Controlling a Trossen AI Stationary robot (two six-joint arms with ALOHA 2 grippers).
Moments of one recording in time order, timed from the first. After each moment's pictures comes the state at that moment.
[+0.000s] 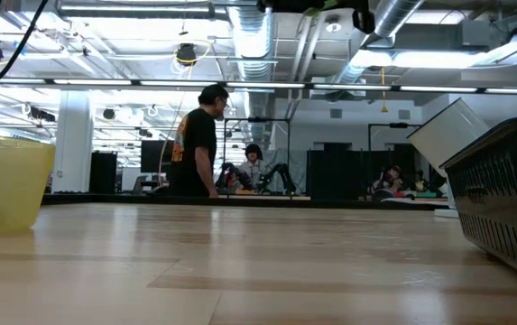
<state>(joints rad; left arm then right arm) 0.23 1.75 1.74 -0.21 -0.18 0.38 -0.48 1.32 1.57 -0.77 -0.37 0.39</state>
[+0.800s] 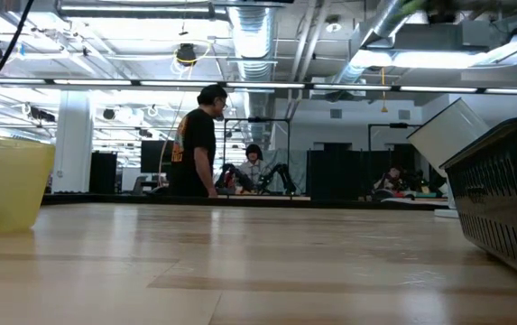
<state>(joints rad) 0.25 1.67 1.74 -0.24 -0.24 0.38 -0.52 1.15 1.60 -1.42 -0.42 0.34</state>
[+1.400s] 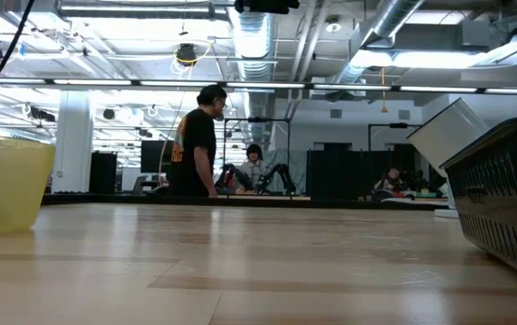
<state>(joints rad) 0.29 1.67 1.74 -0.27 -0.21 0.27 0.56 0.89 1.06 -1.26 0.03 1.51</state>
